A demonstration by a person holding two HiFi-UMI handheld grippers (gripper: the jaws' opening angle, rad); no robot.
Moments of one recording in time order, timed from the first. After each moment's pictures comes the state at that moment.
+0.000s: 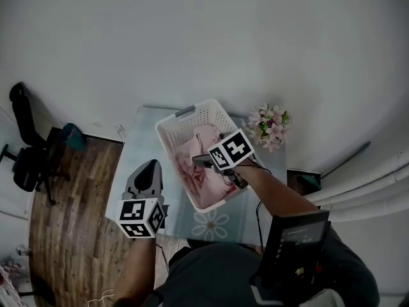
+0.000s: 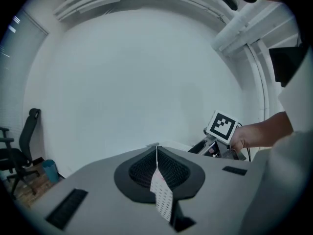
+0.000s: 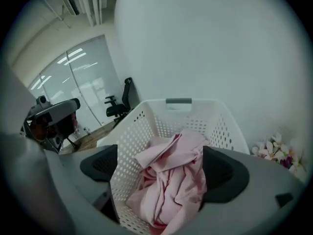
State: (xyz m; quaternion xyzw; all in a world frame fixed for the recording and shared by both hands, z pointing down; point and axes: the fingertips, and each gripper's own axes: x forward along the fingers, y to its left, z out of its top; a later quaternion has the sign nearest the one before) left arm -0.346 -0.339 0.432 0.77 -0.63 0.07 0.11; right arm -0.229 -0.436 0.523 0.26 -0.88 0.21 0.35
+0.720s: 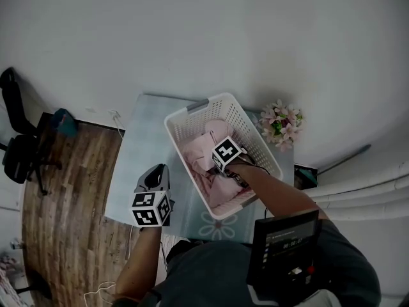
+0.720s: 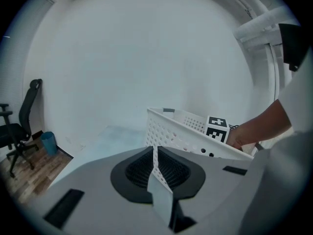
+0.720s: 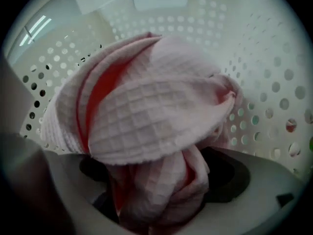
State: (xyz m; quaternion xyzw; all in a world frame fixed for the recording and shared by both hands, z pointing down) left arm -0.390 -0.367 0.564 0.75 -0.61 0.10 0.24; right arm -0.205 -0.444 0.708 0.26 -0.73 0.26 0.57
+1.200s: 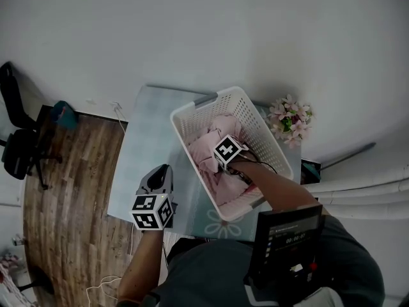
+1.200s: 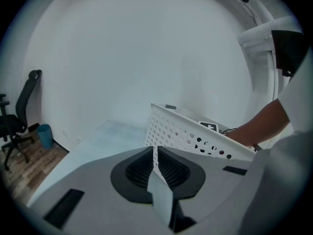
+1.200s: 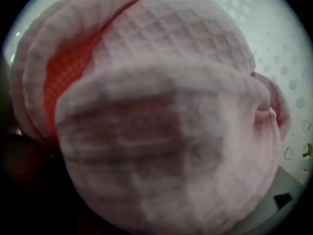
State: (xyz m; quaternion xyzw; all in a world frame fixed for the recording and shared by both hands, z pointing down) left arm -0.398 -0.361 0.578 0.76 -0.59 0.09 0.26; right arm -0.209 -0.446 0.737 0.24 -0.71 0.23 0.62
